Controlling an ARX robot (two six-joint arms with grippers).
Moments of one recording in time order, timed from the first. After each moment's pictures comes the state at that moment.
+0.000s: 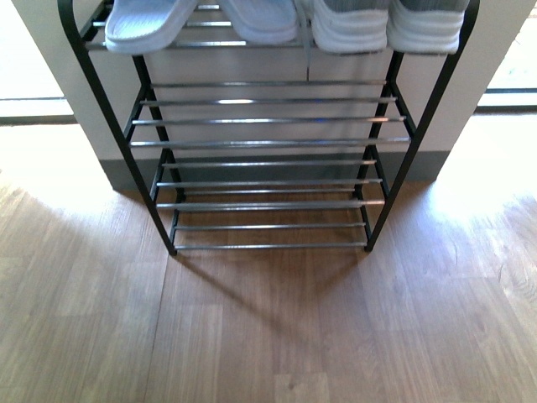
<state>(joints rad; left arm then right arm) 0.00 0.02 0.01 0.00 0.00 0.00 0.00 0.00 0.02 0.00 0.00 -0.01</state>
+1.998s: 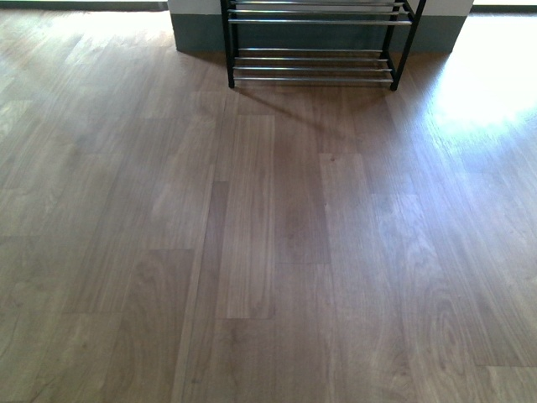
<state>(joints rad) 0.00 0.02 0.01 0.00 0.00 0.00 0.00 0.00 0.02 0.00 0.00 -0.01</state>
